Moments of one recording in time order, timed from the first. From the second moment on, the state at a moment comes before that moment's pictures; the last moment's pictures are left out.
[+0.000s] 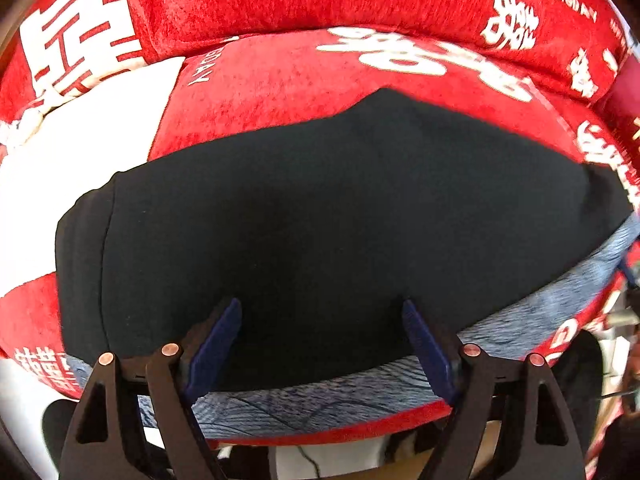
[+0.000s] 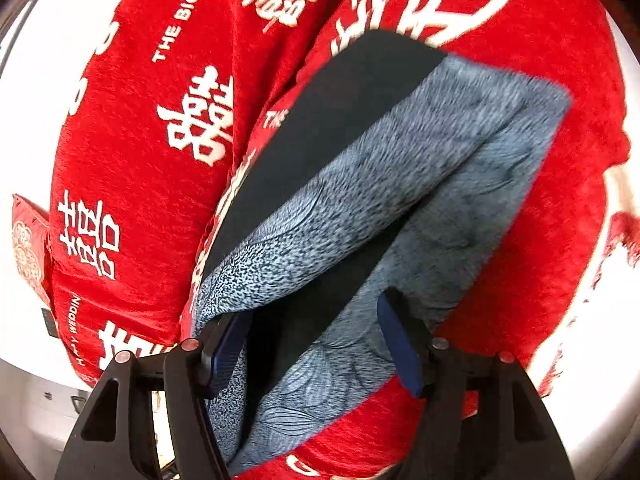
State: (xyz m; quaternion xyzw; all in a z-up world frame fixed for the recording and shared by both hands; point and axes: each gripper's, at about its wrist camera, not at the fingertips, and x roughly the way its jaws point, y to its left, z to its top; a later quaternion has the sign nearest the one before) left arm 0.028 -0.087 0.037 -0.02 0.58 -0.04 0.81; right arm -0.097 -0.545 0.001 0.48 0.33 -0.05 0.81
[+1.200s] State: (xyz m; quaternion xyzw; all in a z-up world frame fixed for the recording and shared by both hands) left arm 0.029 -0.094 0.040 0.04 0.59 -0.03 0.81; right arm -0.104 -0.614 0.044 0.32 0.36 -0.25 0.84
